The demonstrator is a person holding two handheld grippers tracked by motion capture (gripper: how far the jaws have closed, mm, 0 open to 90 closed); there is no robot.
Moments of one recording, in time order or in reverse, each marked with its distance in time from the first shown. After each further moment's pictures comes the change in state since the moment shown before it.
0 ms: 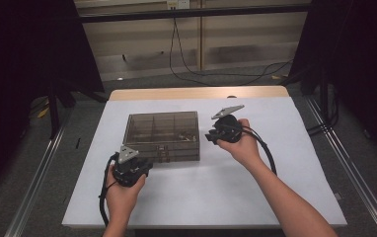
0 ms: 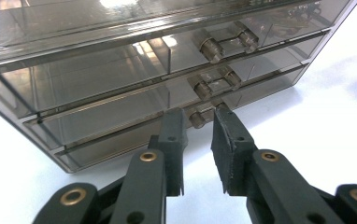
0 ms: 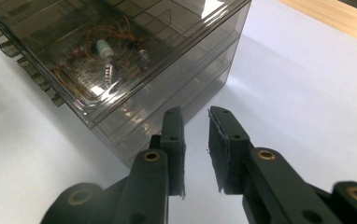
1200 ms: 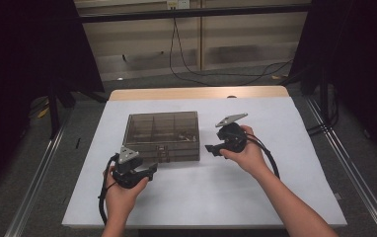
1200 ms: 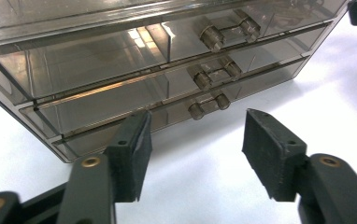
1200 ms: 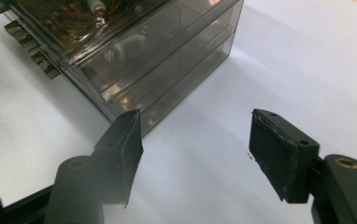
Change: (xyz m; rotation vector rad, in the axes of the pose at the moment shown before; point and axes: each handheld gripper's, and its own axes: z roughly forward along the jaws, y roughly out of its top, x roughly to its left) left arm -0.001 -0.001 0.001 0.030 -0.008 -0.011; right arm -0.001 -0.025 0.003 0.017 0.008 0.008
